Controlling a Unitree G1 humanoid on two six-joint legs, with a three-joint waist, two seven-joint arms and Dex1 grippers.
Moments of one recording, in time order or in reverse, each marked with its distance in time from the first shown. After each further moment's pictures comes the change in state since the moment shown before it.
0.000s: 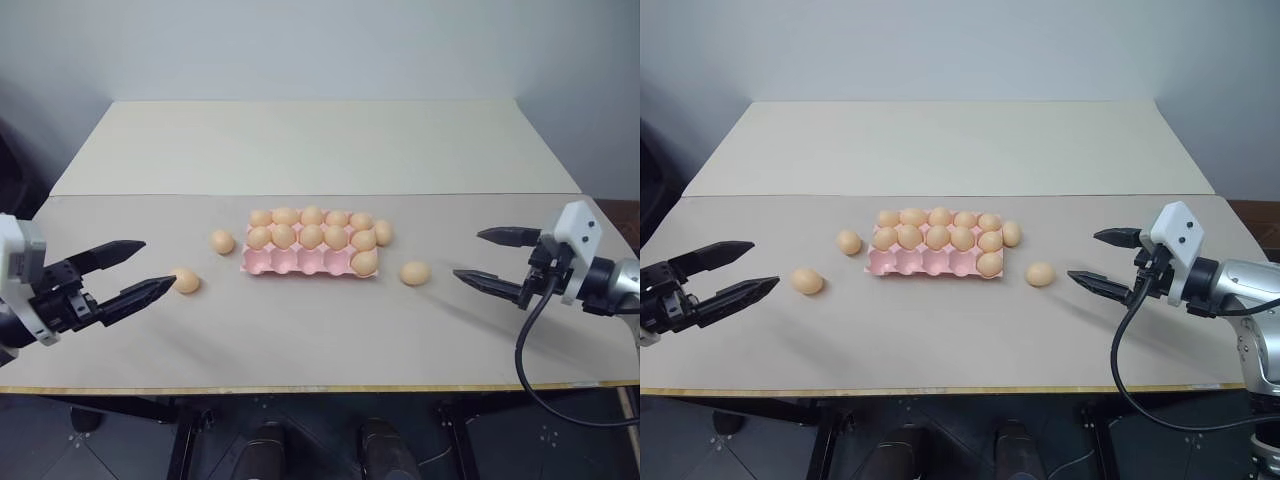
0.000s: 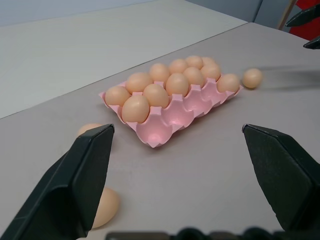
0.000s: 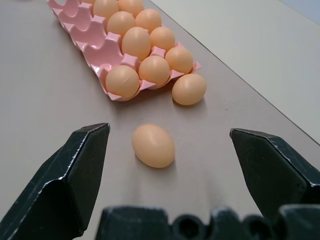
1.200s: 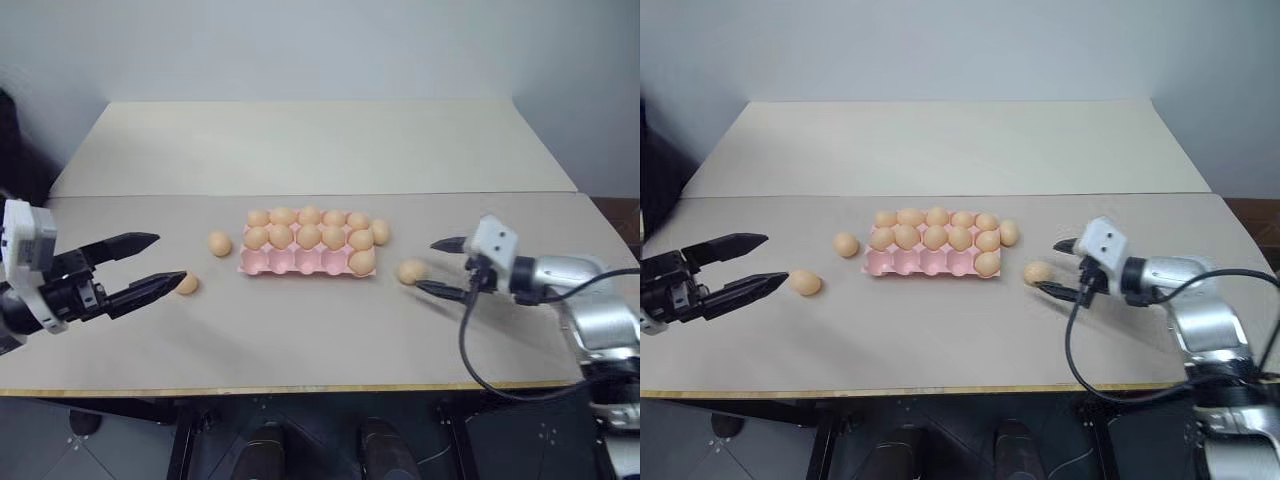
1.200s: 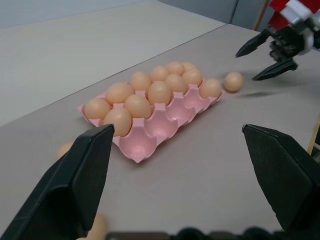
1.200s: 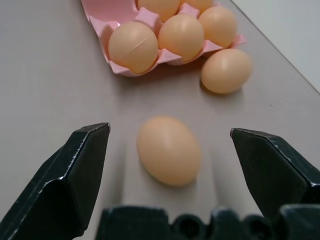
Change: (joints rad) left arm -0.106 0.028 -0.069 0.026 -0.001 0.021 -0.050; right arm -0.231 0.154 0.359 0.285 -0.278 -0.214 -0.017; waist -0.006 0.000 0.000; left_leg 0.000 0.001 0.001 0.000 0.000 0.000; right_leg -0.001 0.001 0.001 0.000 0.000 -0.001
